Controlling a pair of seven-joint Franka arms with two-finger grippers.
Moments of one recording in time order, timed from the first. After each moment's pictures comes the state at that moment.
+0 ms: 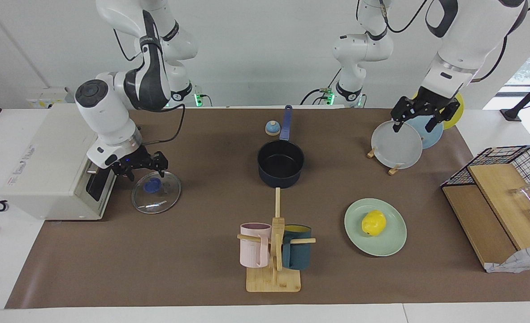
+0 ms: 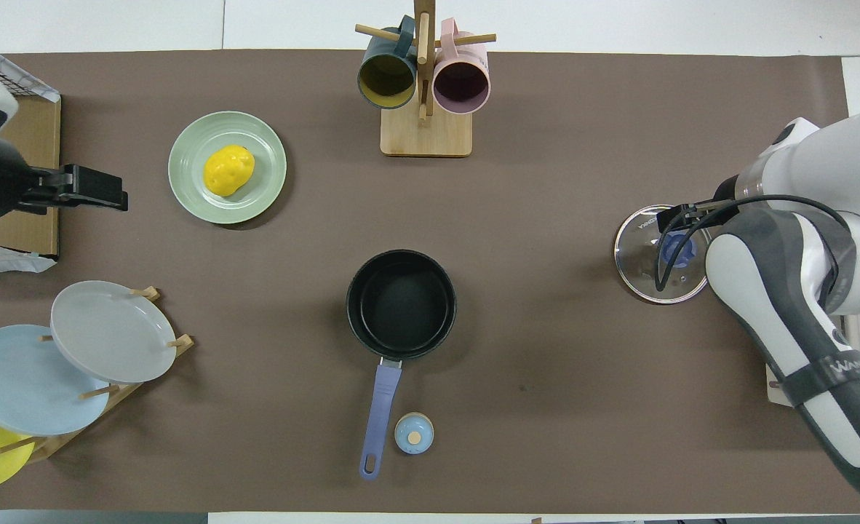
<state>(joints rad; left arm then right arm) -0.09 0.04 -0.06 -1.61 -0.04 1.71 -0.08 0.00 0.15 0.00 -1.98 0.03 2.16 -0.16</state>
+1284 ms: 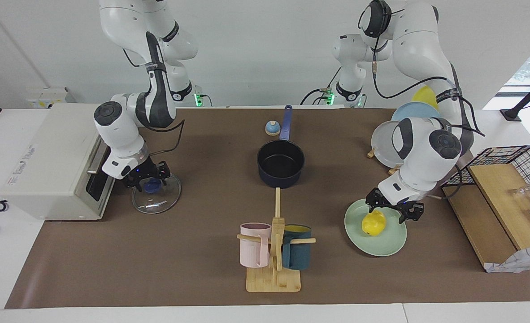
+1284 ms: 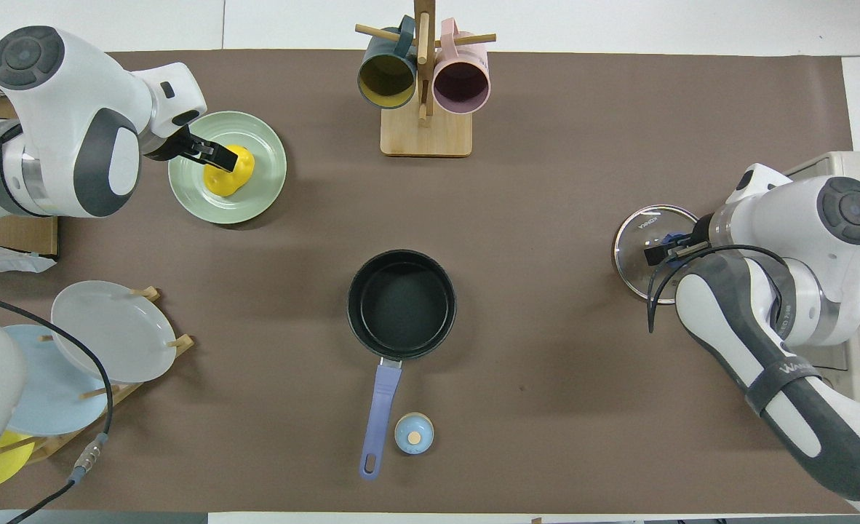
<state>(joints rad) -0.10 0.50 -0.07 -1.53 0.00 2.10 0.36 -0.01 0.15 0.00 -2.17 0.03 2.37 -0.30</state>
